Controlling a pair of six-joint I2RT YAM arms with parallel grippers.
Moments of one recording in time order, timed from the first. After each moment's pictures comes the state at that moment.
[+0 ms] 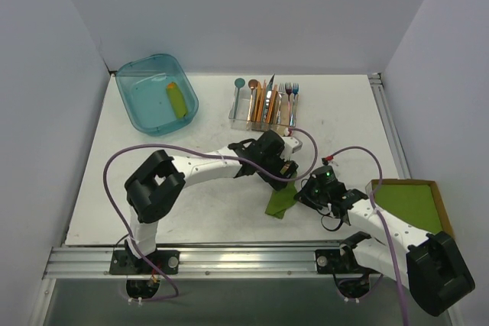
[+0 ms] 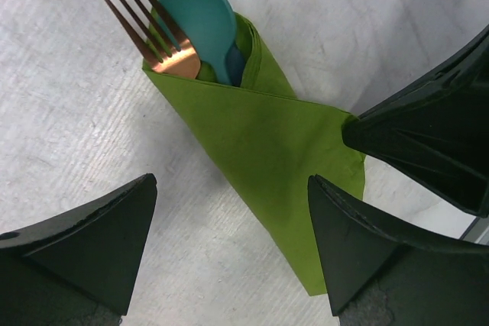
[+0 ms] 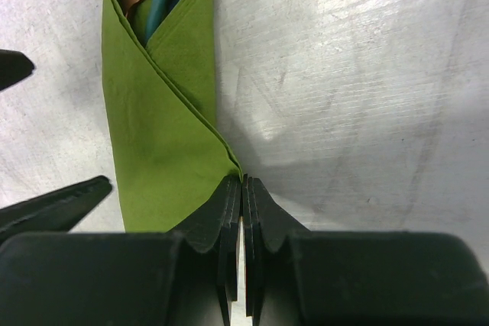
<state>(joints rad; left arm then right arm) -0.97 1.93 1.36 -0.29 0.10 -0.16 0.48 0.99 0.28 -0.20 0.01 0.90</state>
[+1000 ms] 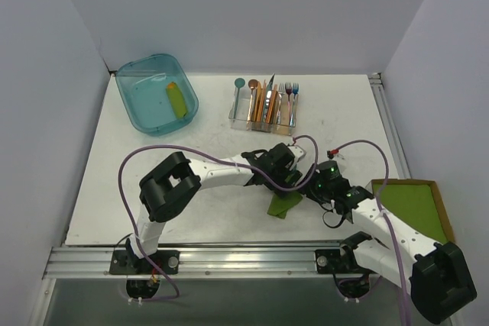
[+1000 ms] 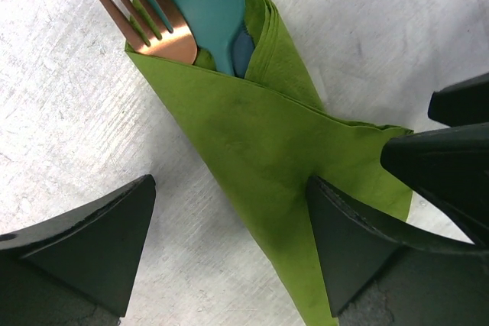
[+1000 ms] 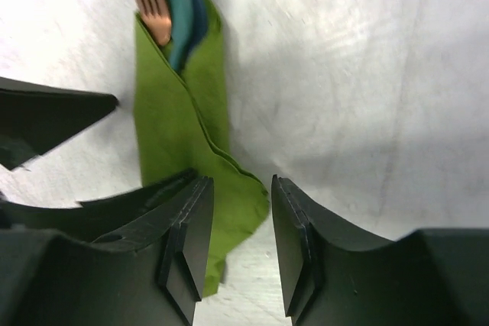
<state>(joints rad) -1.05 2.03 1.39 -0.30 -0.07 -0.23 0.47 0.92 0.32 -0.27 0.08 0.87</state>
